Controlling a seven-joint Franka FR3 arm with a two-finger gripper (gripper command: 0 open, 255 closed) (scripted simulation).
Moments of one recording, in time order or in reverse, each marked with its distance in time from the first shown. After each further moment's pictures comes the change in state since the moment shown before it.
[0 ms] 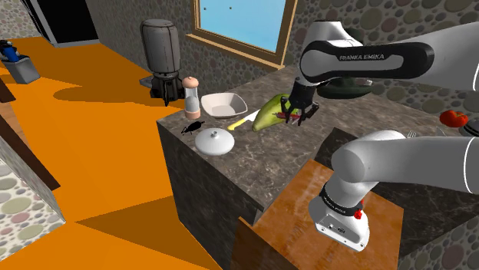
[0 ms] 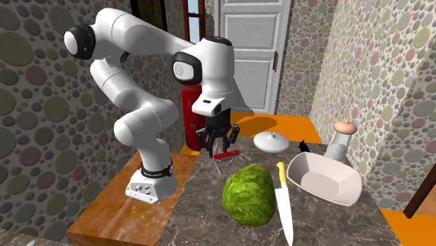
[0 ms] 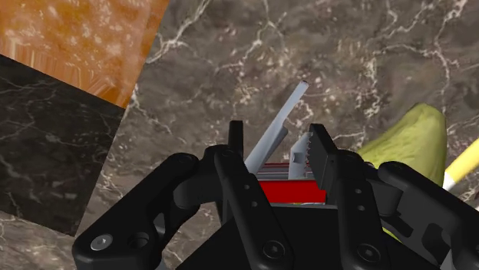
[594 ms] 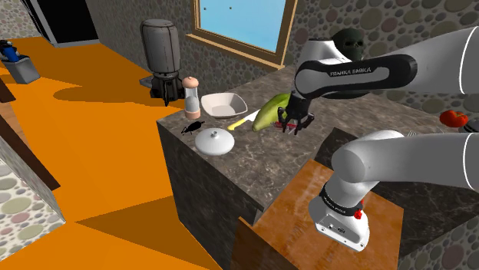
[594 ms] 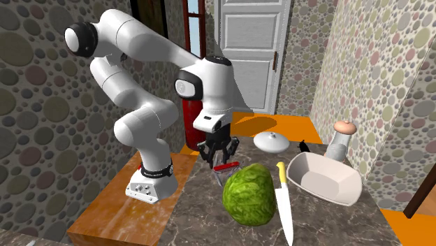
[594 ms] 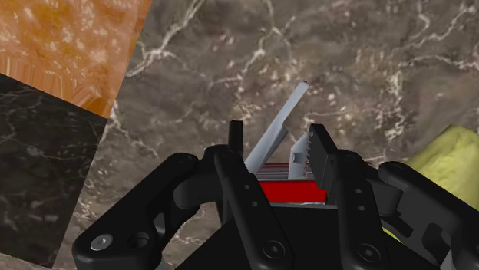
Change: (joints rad) arm 0.006 0.044 0.013 -0.101 0.013 0.145 0.000
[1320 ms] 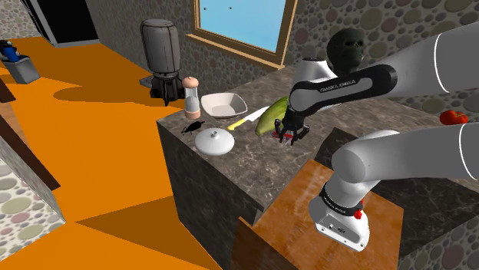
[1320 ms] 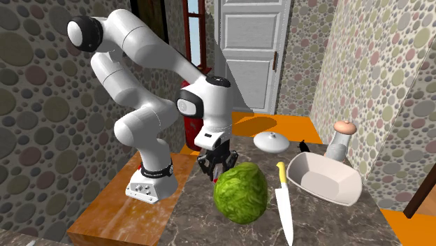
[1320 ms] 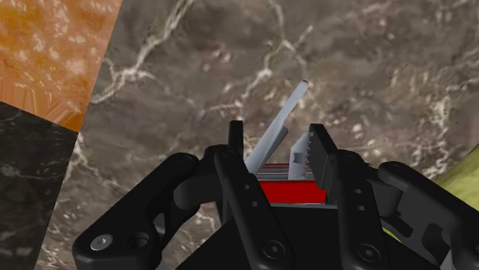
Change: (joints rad) arm 0.008 0.101 0.017 -0.100 0.018 0.201 0.000
